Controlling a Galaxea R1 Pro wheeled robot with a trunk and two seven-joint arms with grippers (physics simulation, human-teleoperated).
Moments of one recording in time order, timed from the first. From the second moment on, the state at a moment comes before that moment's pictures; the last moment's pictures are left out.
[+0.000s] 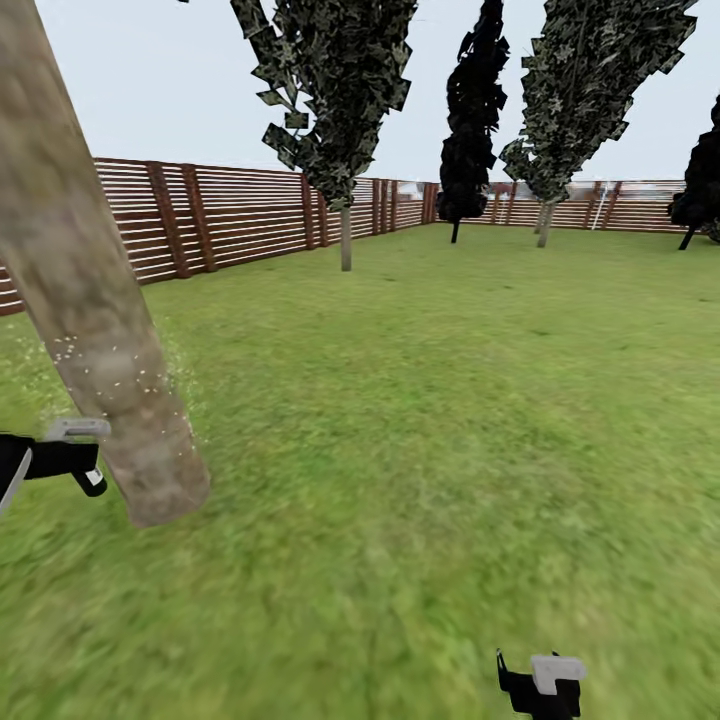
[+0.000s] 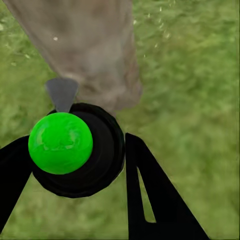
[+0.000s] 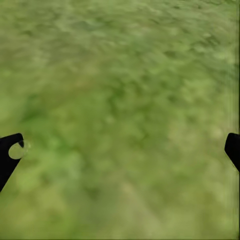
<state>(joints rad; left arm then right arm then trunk) -0.91 0.55 0.14 -0.76 -0.13 0.72 -0.42 -0.40 -0.07 -0.14 -0.09 0.19 -0.65 -0.15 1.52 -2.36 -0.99</state>
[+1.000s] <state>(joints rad) -0.91 0.54 0.18 -0.62 -0.12 0.59 -0.32 -0.40 -0.07 -0.14 -0.09 0.19 -0.66 -0.15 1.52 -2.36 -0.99</state>
